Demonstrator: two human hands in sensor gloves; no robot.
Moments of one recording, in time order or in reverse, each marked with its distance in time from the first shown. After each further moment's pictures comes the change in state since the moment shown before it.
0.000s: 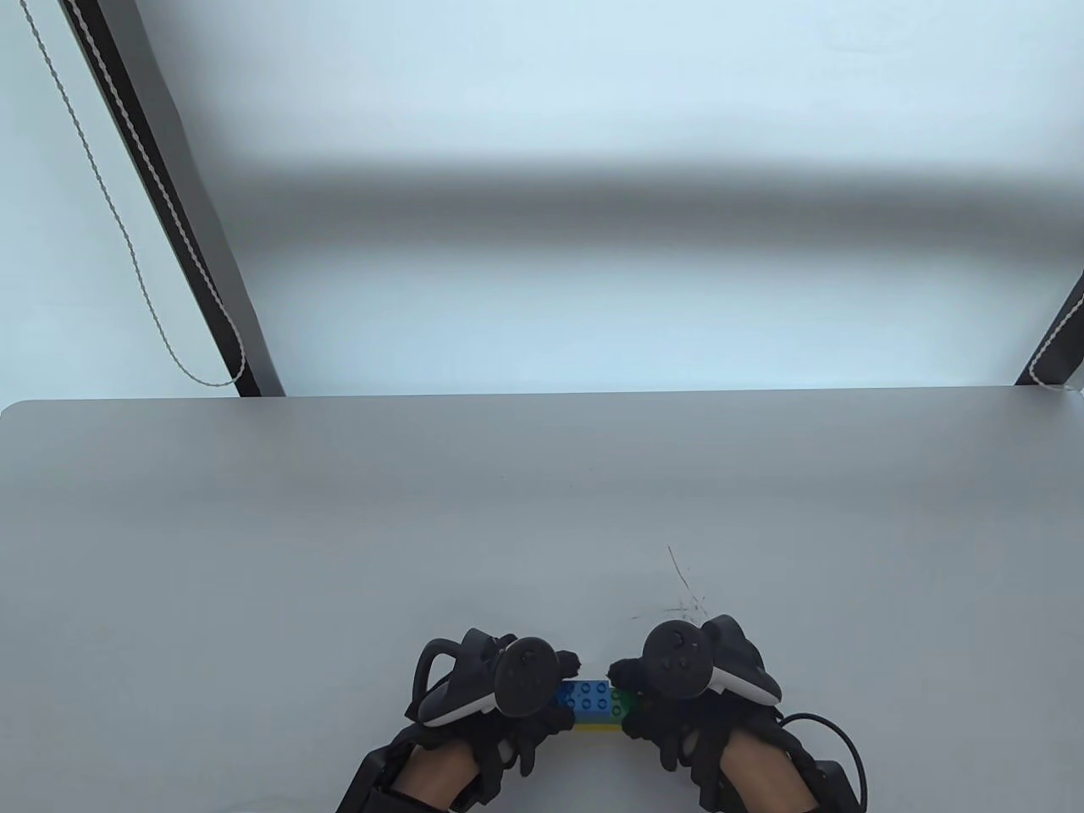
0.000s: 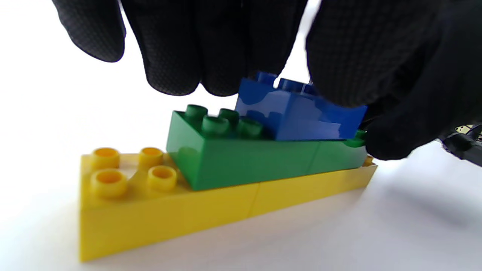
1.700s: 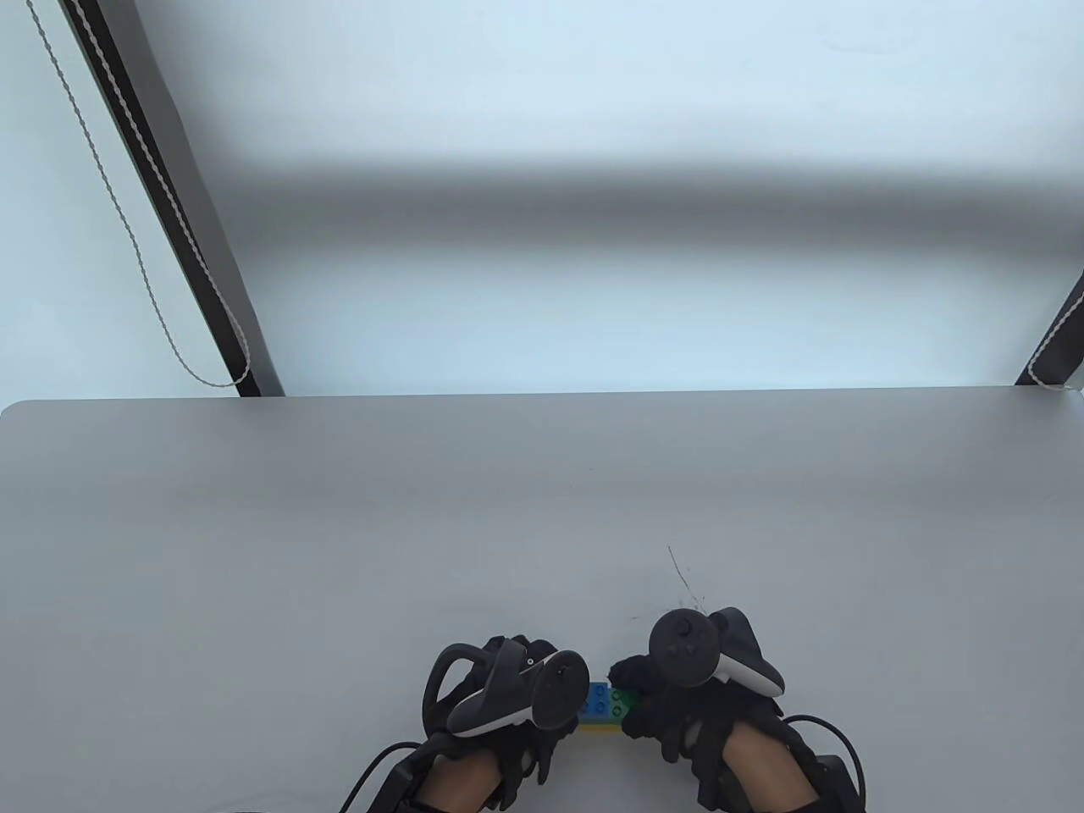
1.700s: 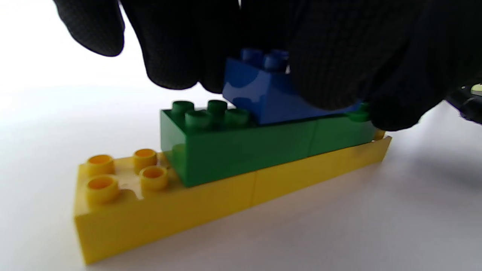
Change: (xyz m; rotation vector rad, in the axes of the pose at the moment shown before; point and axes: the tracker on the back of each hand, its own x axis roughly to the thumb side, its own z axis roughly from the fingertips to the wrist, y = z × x) left_hand 0.025 -0.003 -0.005 -0.040 0.034 -0.140; right_hand -0.009 -0.001 -0.006 0.035 0.008 -0.118
